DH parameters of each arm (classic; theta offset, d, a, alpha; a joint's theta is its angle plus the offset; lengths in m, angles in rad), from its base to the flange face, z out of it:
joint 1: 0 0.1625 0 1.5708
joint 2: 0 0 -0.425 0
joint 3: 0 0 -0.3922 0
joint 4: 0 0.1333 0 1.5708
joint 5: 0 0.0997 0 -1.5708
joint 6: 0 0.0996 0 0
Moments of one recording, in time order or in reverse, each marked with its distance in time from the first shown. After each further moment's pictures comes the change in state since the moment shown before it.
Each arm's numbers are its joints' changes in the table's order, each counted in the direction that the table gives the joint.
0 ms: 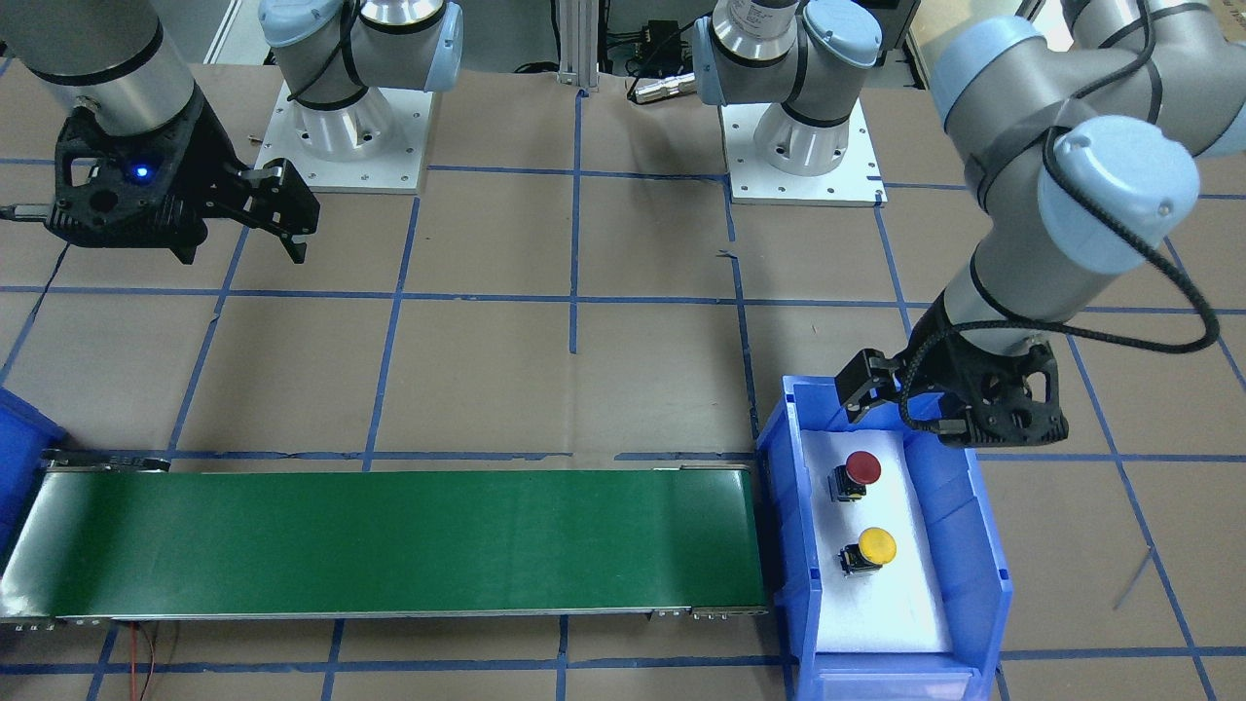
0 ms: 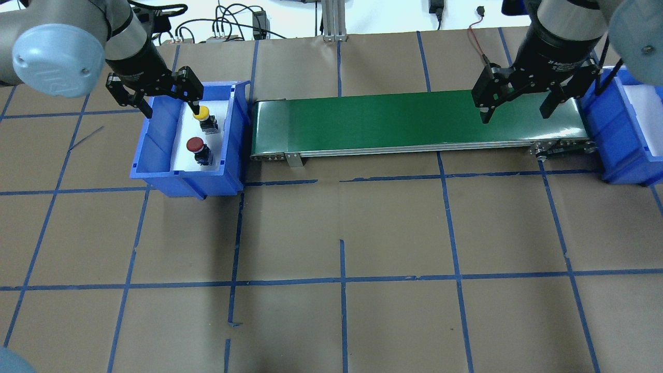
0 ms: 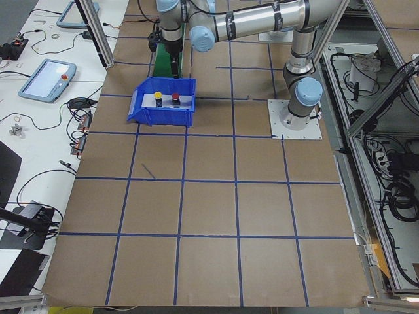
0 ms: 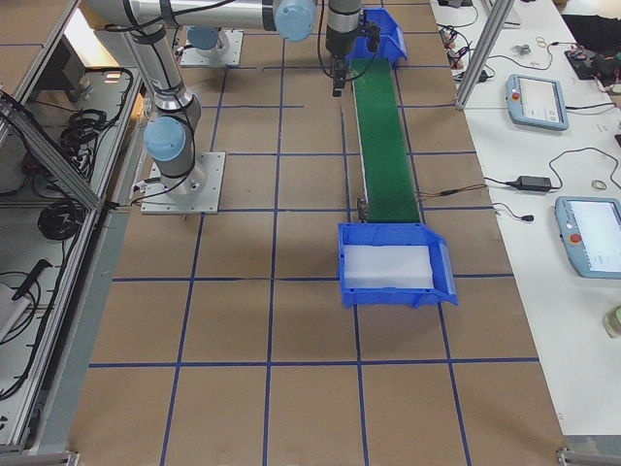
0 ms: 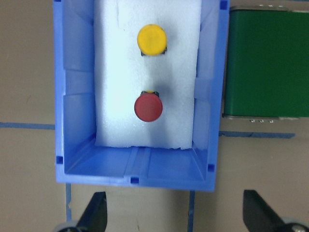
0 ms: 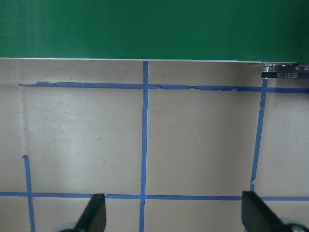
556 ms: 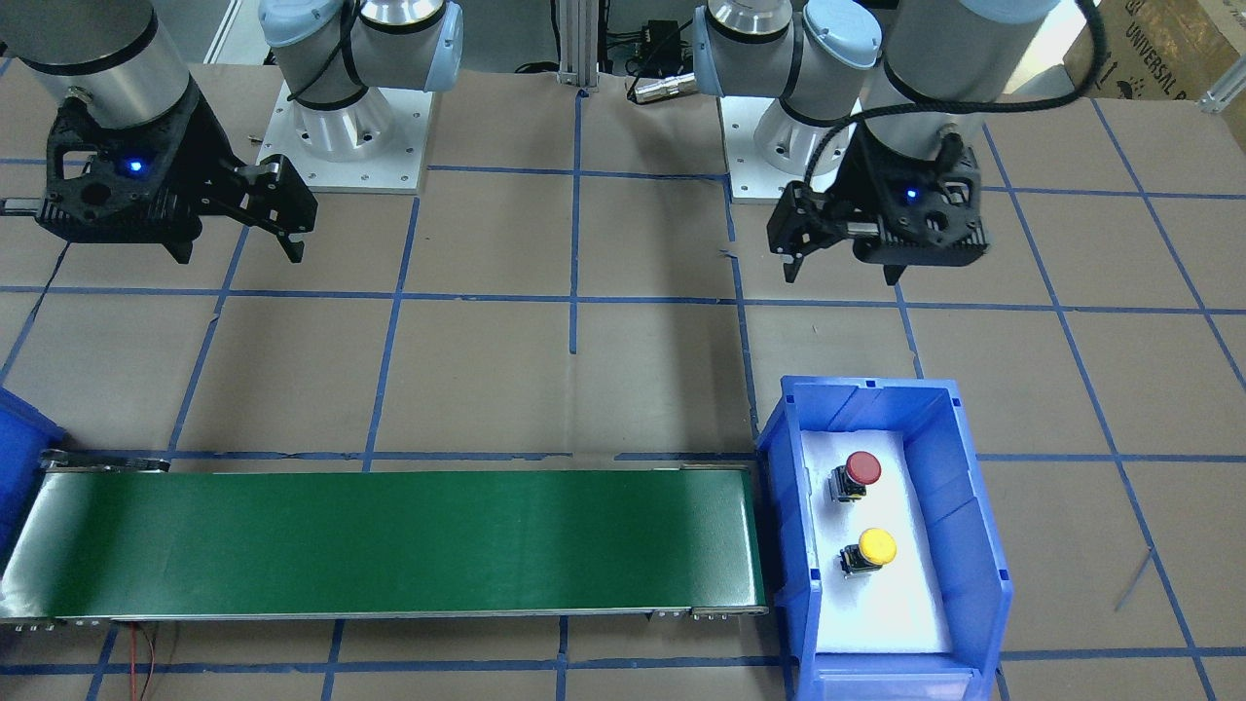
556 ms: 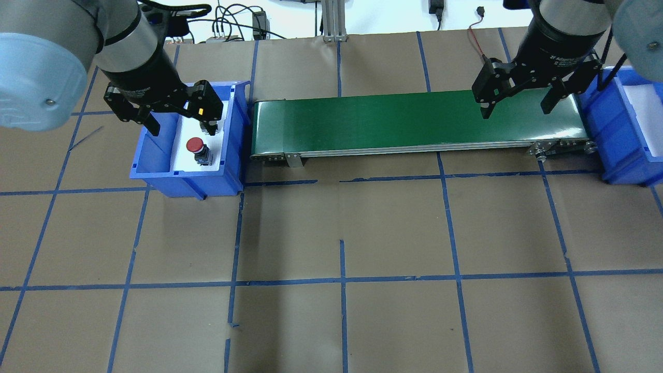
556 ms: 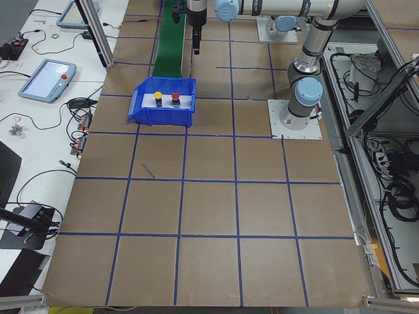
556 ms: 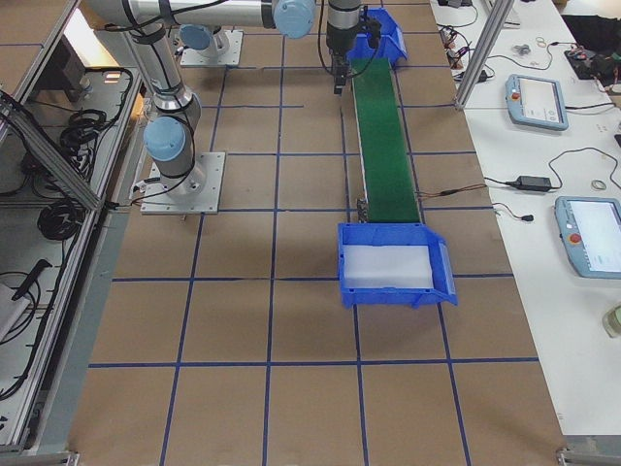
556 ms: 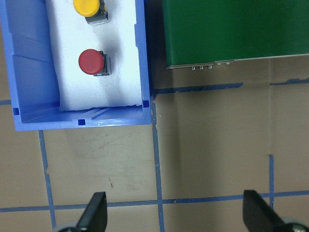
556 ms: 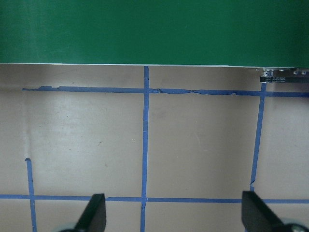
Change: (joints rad) left arm -0.096 0.243 -0.048 -0.181 0.009 -0.060; right arm 0.001 0.000 -0.012 0.001 0.003 0.002
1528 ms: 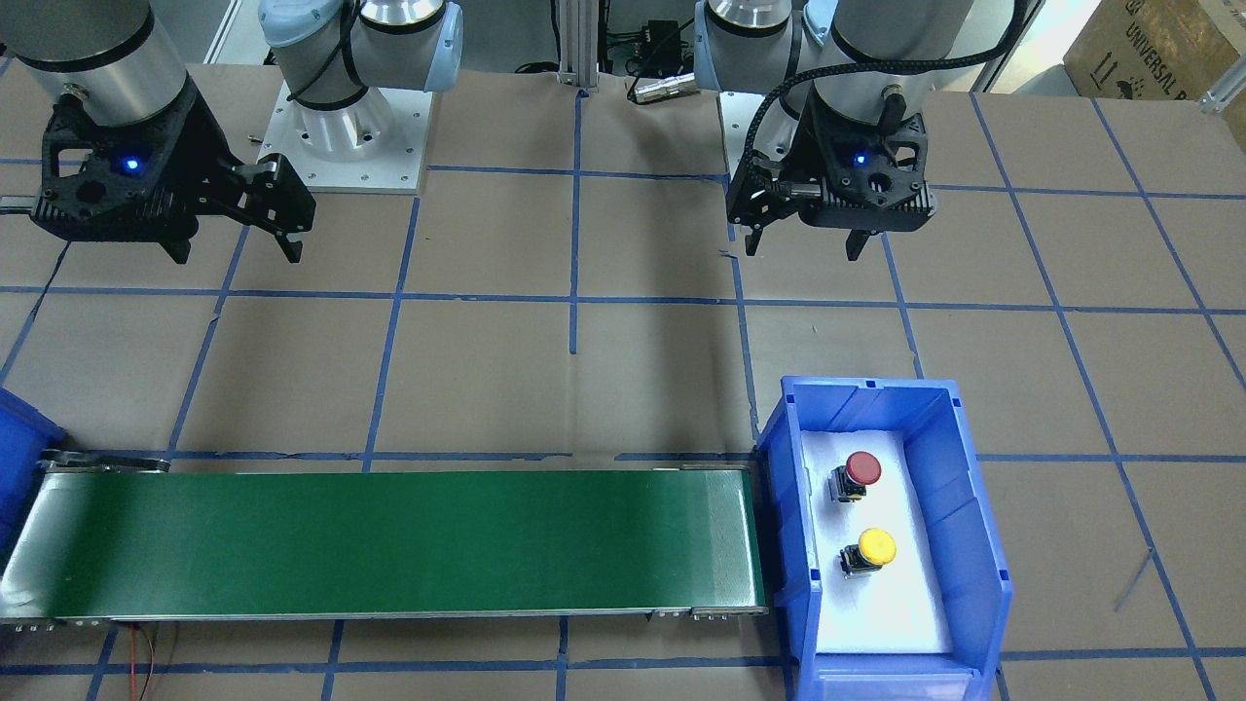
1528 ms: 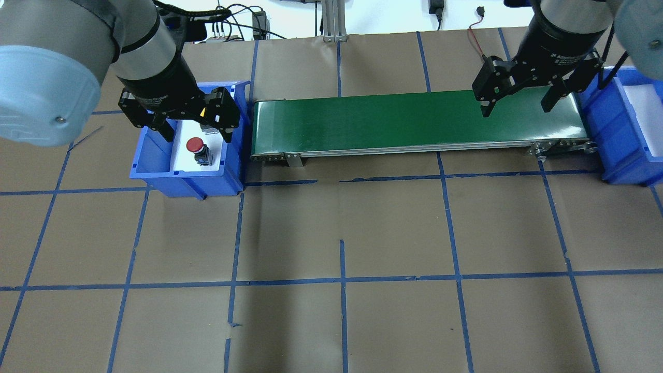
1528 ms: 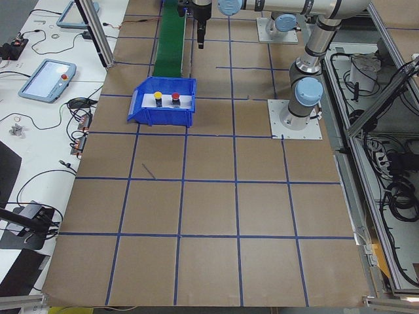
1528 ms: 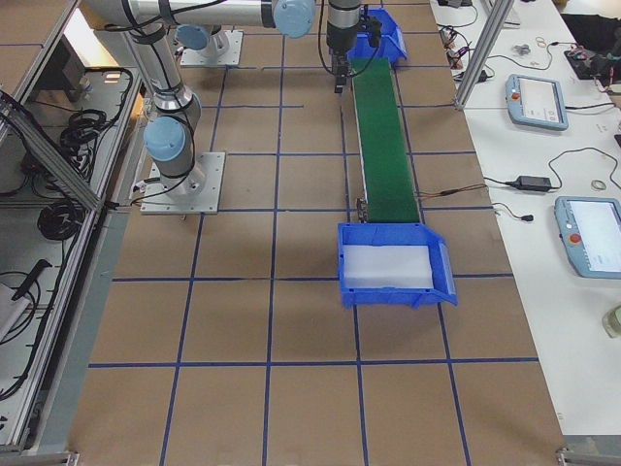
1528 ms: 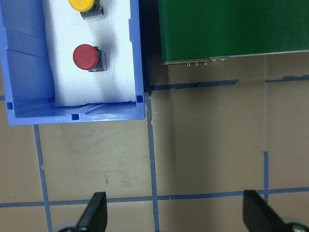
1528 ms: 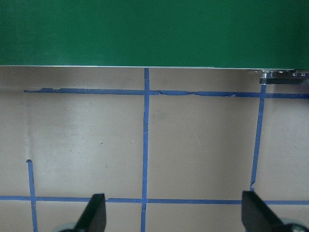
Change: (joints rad) left arm -0.099 0.044 -0.012 -0.023 0.004 -0.050; right arm -0.001 -0.001 -0.006 -0.002 0.003 0.000
